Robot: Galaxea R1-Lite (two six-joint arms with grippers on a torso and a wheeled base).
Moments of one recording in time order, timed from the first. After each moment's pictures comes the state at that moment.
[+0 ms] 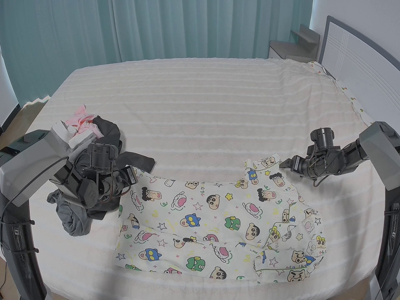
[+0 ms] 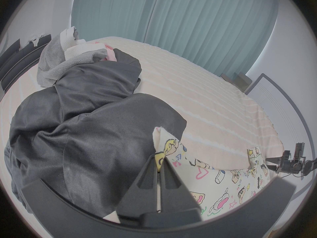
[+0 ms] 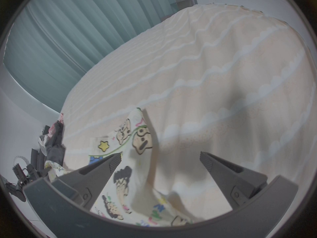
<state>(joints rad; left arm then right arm) -0.17 2.22 -1.01 -0.66 0.07 -0.47 0.08 2.35 -1.39 -0.24 0.13 0.41</state>
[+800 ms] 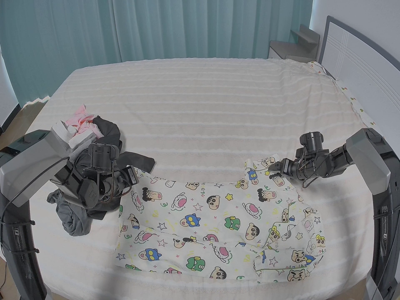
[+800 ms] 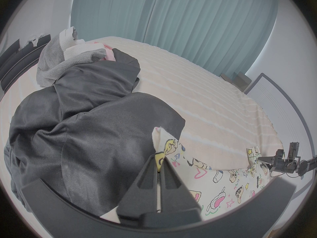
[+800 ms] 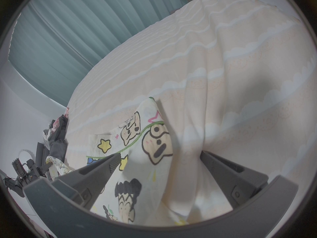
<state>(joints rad) -0.18 2.22 -1.01 -0.66 0.07 -0.47 0.11 2.48 -1.53 -0.22 0.20 0.40</state>
